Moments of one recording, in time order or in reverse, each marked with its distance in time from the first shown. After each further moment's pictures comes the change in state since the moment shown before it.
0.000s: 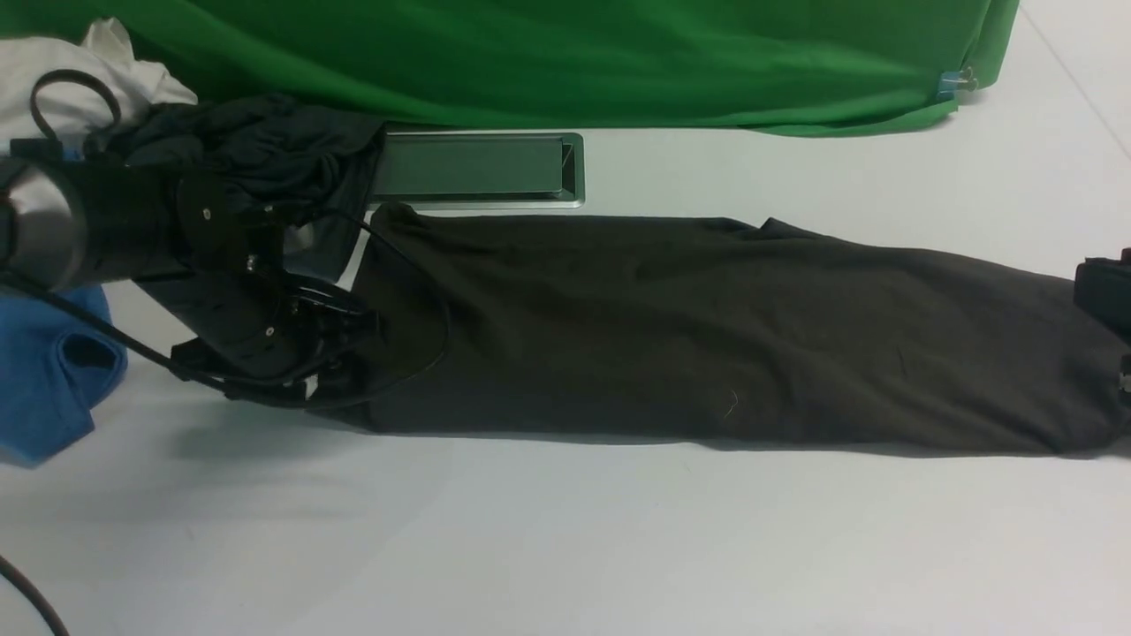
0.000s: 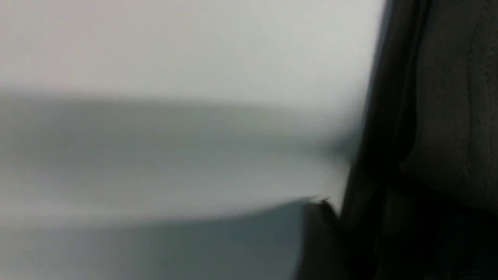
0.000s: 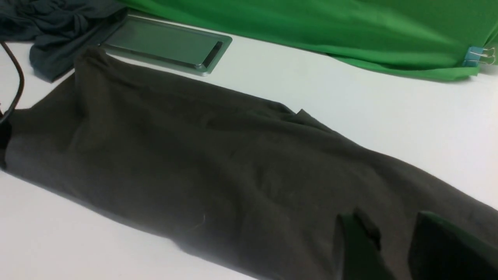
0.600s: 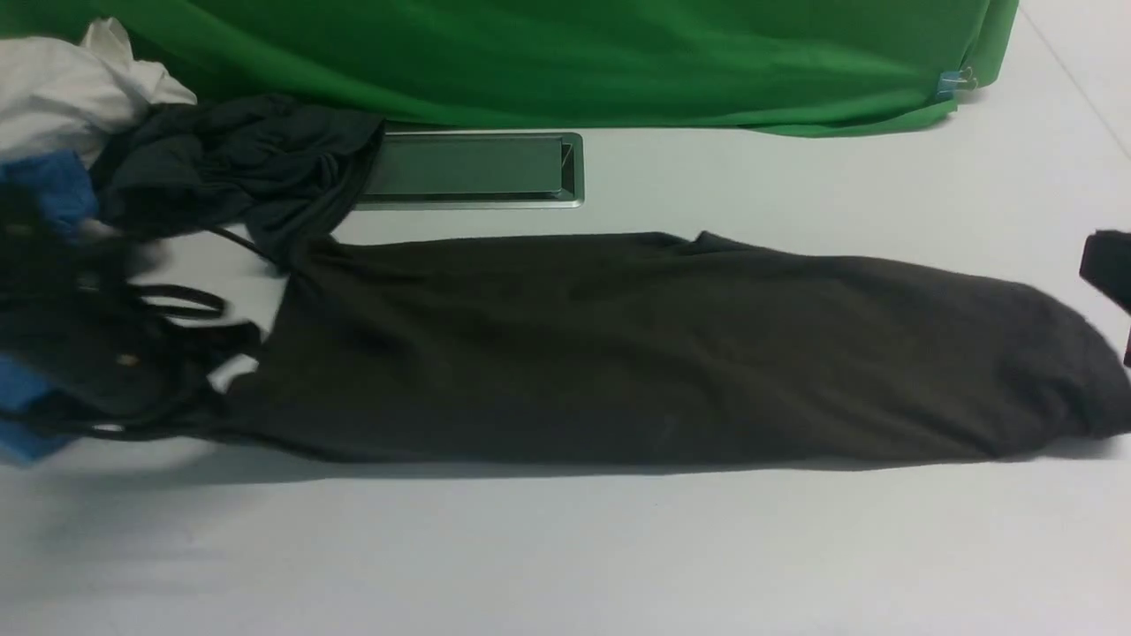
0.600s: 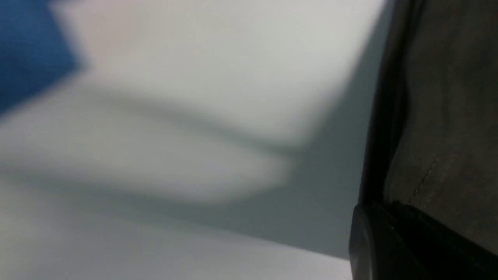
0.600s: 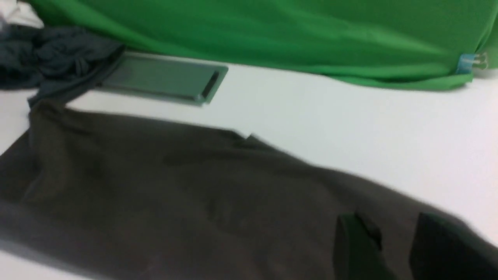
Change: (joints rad) right arm 0.000 0.000 0.000 0.000 -0.076 0.095; left arm 0.253 -0.308 0.197 -0.065 0.048 0.021
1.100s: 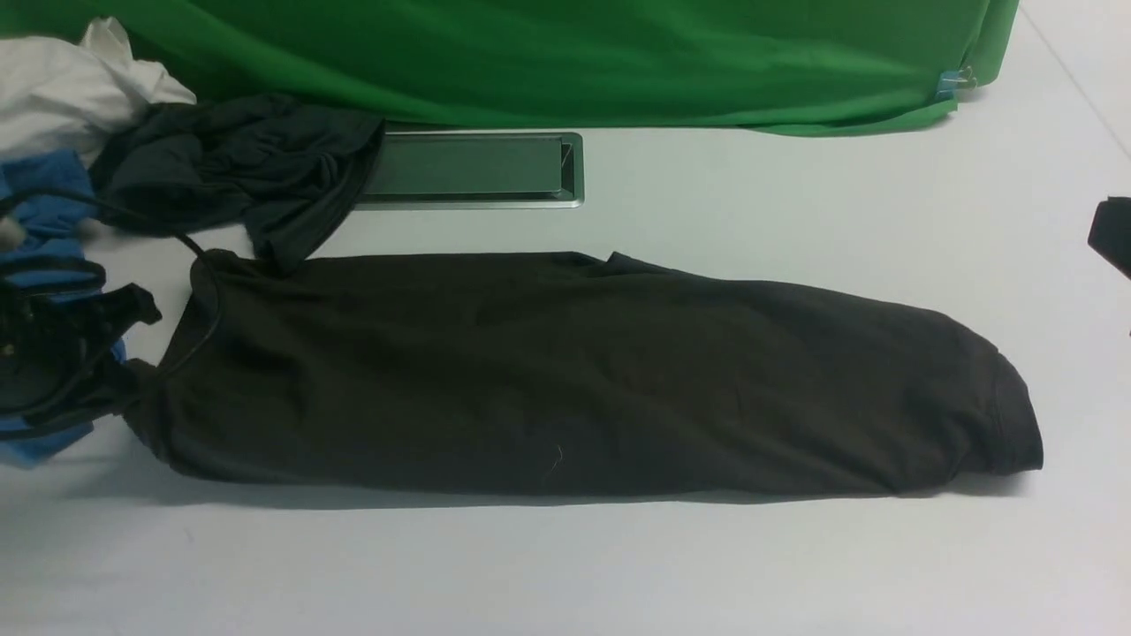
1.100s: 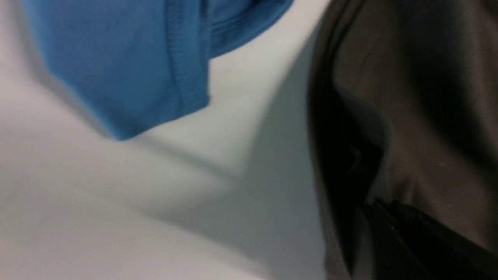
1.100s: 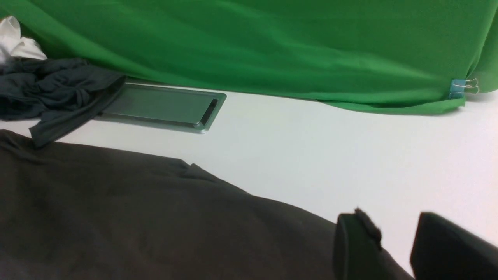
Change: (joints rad) right arm 0.000 0.000 0.000 0.003 -0.043 0.007; left arm 0.130 -0.061 0.026 -0.167 -0.048 0.130
